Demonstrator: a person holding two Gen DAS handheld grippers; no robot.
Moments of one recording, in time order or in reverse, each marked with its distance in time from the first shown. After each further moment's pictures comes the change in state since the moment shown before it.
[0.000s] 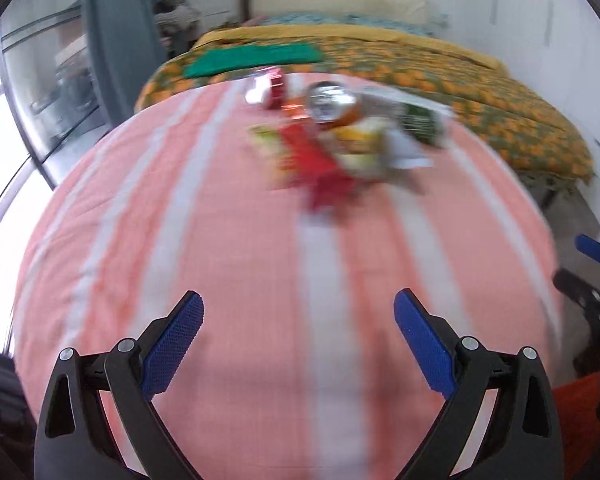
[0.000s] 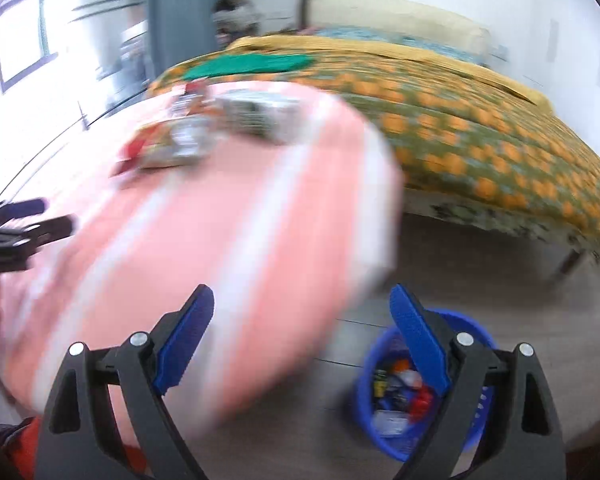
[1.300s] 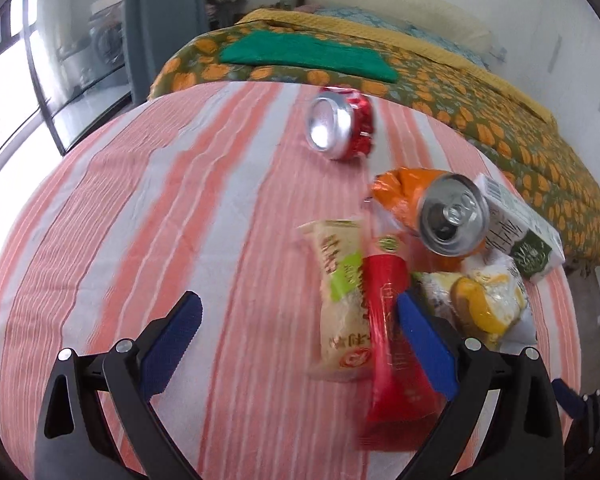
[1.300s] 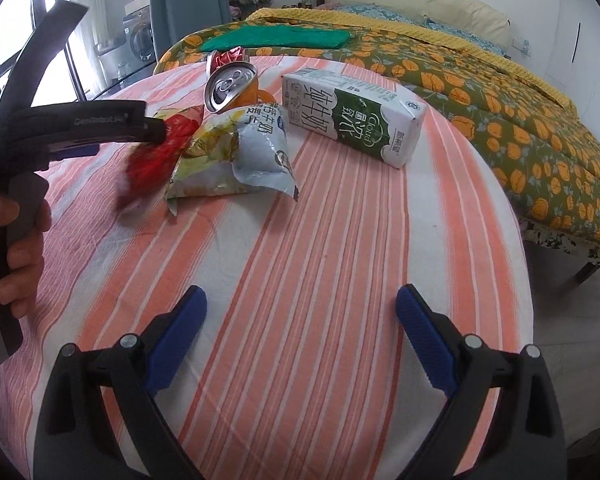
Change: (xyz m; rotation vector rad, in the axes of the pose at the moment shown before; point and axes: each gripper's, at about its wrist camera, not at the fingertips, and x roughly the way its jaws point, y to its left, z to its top) left arm 0.094 0.052 0.109 -0.232 0.035 0.003; right arm 0.087 0.075 0.059 -0.002 0.089 -0.023
